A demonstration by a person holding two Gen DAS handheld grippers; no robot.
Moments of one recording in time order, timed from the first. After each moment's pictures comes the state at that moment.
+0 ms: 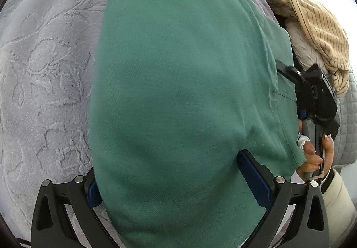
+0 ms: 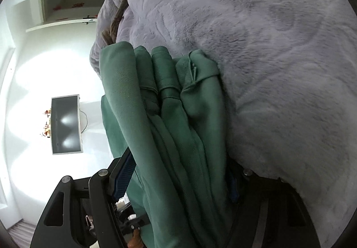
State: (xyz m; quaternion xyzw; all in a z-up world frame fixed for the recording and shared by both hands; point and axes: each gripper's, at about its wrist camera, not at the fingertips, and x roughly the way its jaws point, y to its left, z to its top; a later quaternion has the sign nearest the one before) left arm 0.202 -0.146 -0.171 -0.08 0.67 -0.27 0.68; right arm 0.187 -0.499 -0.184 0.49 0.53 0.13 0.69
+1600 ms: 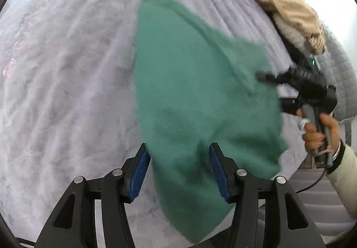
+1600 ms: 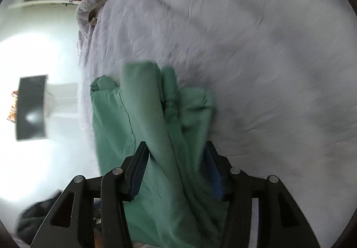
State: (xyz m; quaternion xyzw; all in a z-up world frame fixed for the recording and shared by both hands) left arm 0.053 0.158 -0.066 -0.02 0.62 -0.28 0.73; right arm 0.055 -0.235 -0.131 0.39 0.56 0.01 0.73
